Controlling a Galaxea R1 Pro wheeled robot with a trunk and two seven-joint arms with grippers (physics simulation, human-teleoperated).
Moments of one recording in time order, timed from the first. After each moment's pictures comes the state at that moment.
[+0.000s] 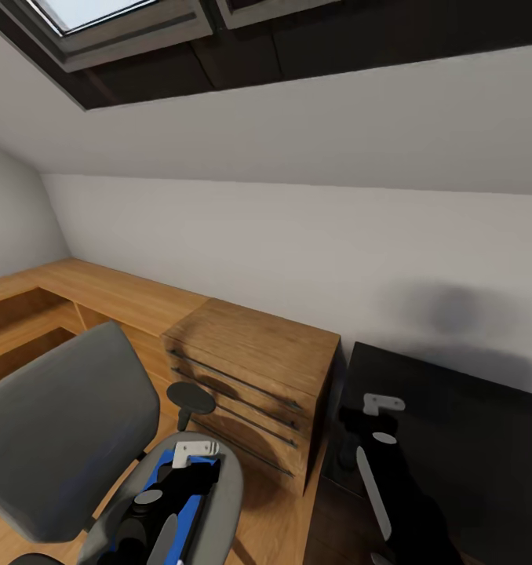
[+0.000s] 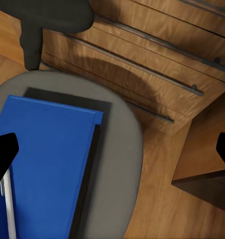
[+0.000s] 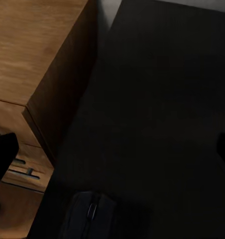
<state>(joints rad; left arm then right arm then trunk) -0.11 -0.06 -0.21 -1.48 0.17 0.65 0.24 -0.36 0.12 -0.02 -1.25 0.02 0.49 -0.30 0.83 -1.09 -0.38</state>
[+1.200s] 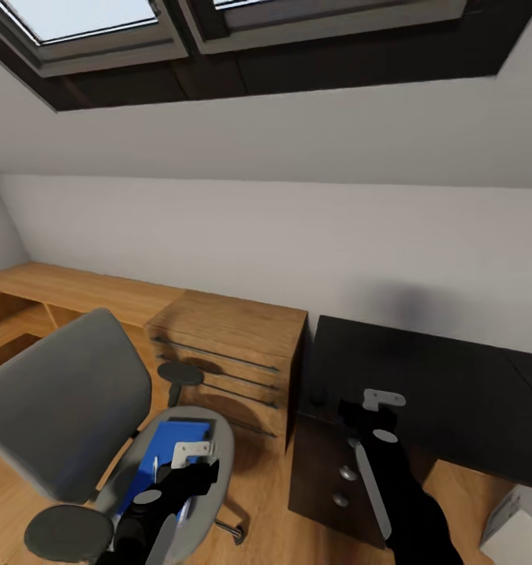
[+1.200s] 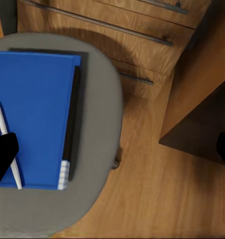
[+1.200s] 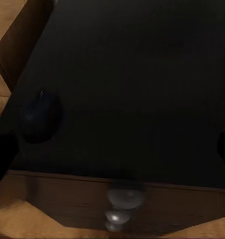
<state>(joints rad) -0.11 -0.05 -0.21 -1.48 0.17 0.65 0.23 -0.36 0.13 -0.02 -1.30 0.02 0.49 -0.30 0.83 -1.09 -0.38</state>
